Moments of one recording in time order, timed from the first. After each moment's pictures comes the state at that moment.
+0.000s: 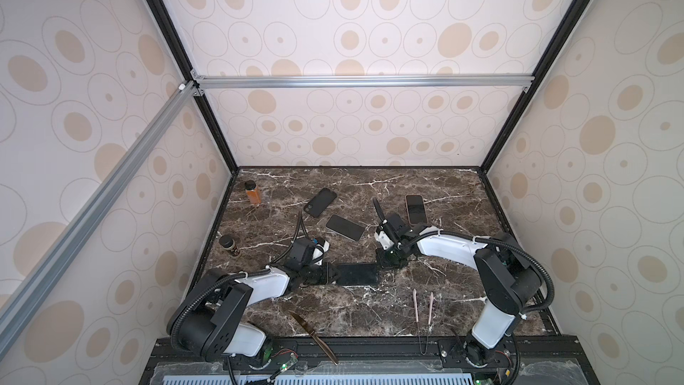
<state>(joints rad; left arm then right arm) -0.48 1.42 0.42 0.10 0.48 -0.56 0.65 1.75 1.03 -0.56 -0.29 0.45</state>
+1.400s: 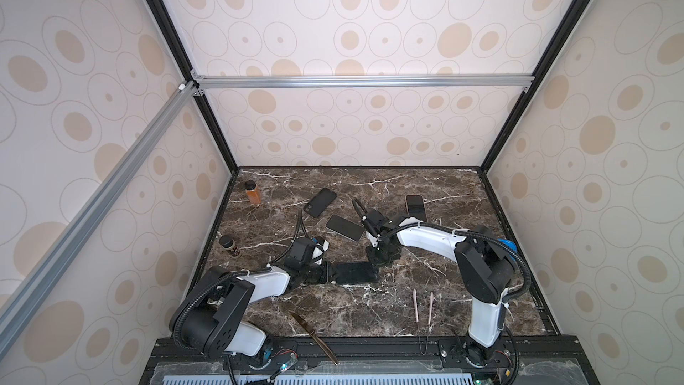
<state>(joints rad) -0.48 1.44 0.43 0.11 0.47 -0.56 0.75 1.94 1.30 -0.82 -0.08 0.44</state>
